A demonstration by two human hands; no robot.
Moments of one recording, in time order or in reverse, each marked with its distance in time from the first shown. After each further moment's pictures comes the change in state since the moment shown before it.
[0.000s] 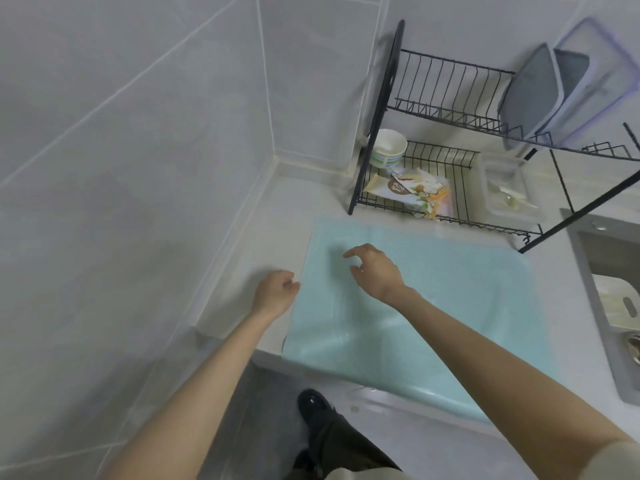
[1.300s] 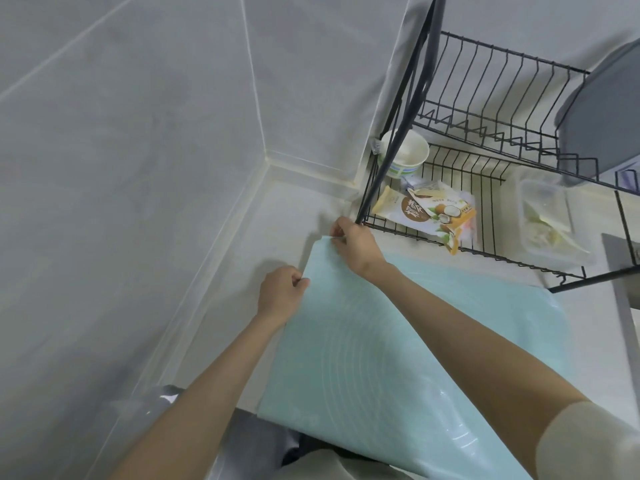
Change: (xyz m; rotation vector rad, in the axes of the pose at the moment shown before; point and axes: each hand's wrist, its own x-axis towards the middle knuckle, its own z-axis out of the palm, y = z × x) left_hand 0.075 0.047 0.009 0.069 0.083 -0.052; right_hand 0.141 -0.002 -0.006 0.187 -0.023 -0.018
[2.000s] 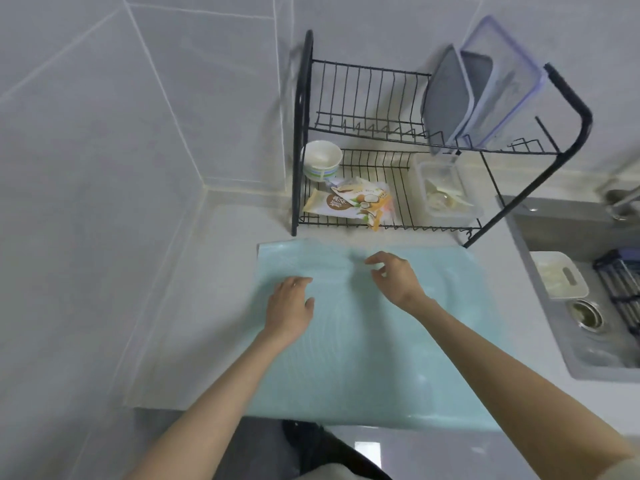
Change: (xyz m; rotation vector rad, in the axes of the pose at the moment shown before) left_hand -0.064 0.052 0.049 0.280 -0.147 0.390; right_hand -0.151 0.106 -0.061 0.040 0.252 0.224
